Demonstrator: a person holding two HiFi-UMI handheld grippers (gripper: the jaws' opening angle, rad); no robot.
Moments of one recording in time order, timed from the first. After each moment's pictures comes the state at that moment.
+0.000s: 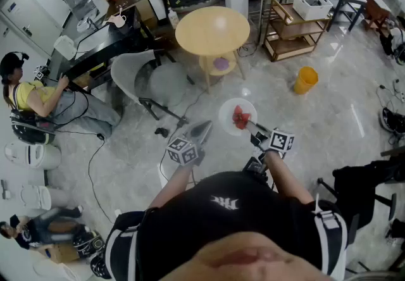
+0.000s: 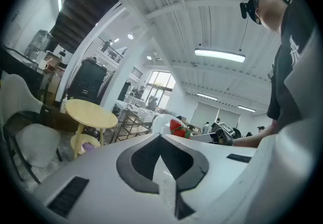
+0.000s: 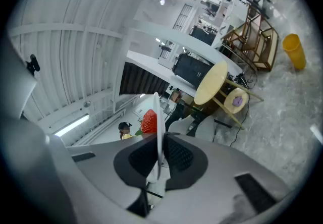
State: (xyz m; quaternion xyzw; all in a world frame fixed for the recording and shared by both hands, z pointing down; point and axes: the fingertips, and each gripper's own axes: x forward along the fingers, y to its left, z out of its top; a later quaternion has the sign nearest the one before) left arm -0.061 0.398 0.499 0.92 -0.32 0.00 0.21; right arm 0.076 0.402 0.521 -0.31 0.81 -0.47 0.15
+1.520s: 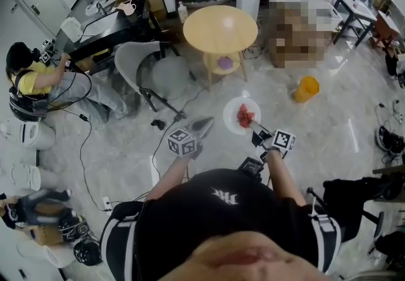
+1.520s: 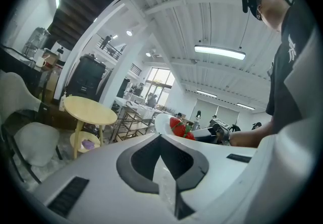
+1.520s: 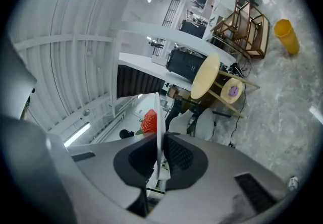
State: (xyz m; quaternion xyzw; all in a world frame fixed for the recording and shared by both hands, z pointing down) left arm -0.054 0.390 0.511 0.93 -0.31 0.02 0.22; right arm 0.087 0.391 0.520 -0.26 0.79 -0.52 0.19
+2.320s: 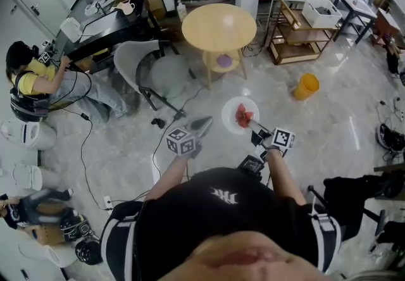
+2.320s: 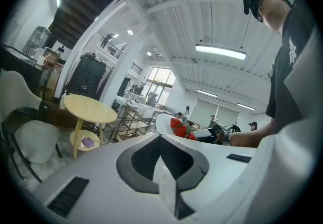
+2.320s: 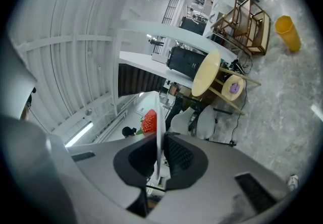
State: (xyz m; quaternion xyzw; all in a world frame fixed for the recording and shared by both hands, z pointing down) left arm -0.050 0.395 0.513 0.92 -0.31 0.02 0.22; right arm 0.089 0.401 0.525 -0.24 0.79 -0.54 0.19
